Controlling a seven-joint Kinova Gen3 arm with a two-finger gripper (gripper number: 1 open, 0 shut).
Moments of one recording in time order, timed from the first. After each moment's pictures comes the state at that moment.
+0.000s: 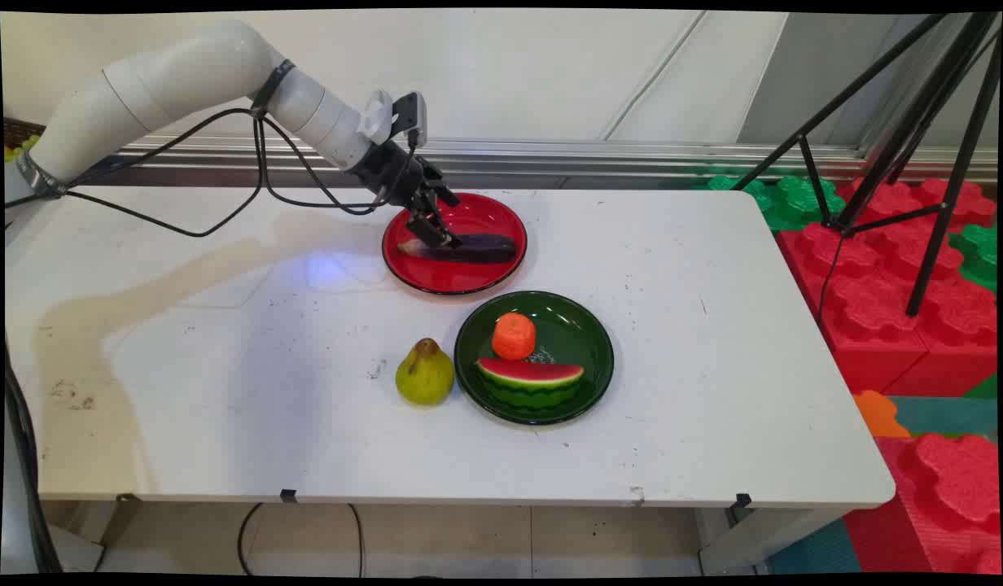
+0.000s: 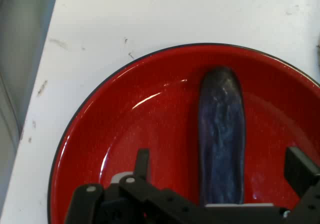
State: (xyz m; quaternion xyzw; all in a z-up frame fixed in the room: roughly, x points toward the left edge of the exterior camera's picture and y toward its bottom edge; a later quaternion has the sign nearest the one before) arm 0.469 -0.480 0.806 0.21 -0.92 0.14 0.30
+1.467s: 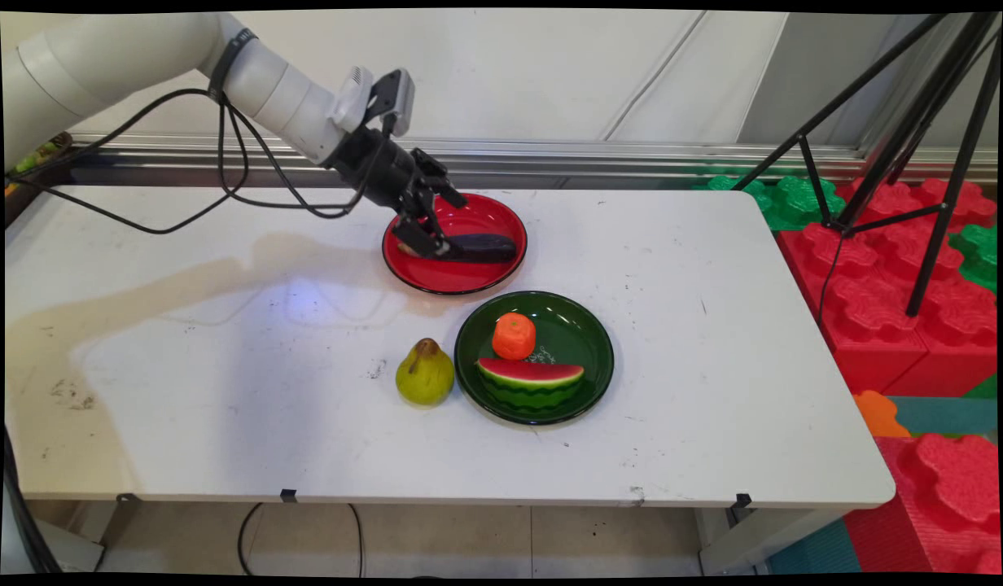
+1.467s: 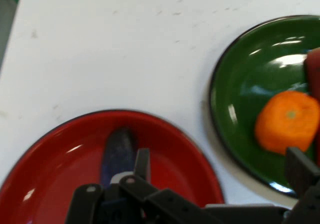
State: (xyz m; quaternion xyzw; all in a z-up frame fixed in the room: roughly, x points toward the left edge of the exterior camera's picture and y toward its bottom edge) arm 0.435 -0.406 0.868 0.16 -0.92 0.13 0.34
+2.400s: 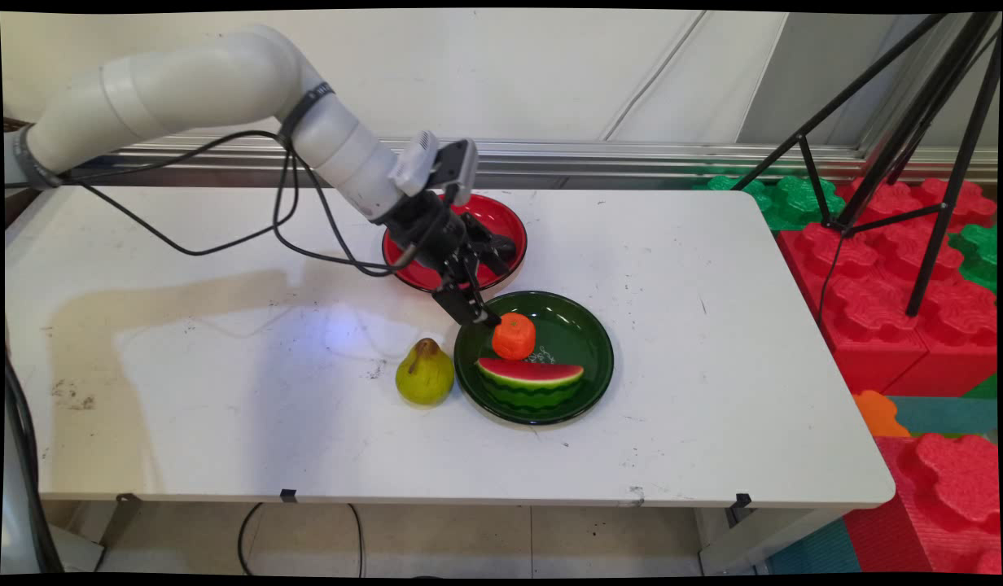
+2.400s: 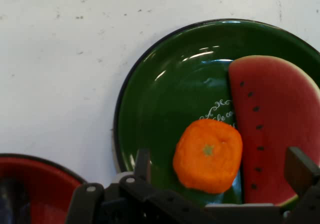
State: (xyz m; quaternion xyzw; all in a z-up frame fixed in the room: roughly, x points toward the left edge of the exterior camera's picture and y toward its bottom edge) arm 0.355 -0.395 0.830 0.13 -0.94 0.07 0.32
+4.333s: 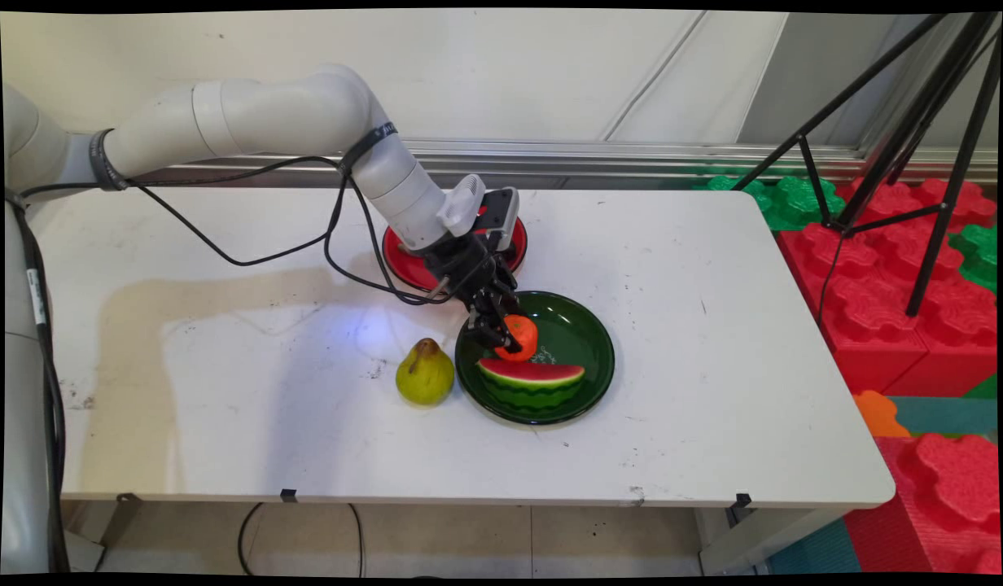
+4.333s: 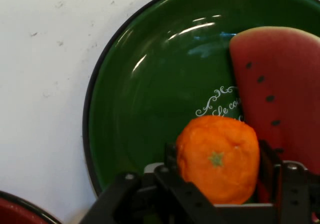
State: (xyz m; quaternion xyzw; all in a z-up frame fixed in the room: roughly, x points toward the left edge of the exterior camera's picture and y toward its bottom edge) arm 0.313 -0.419 0.782 0.10 -0.96 0.04 0.27
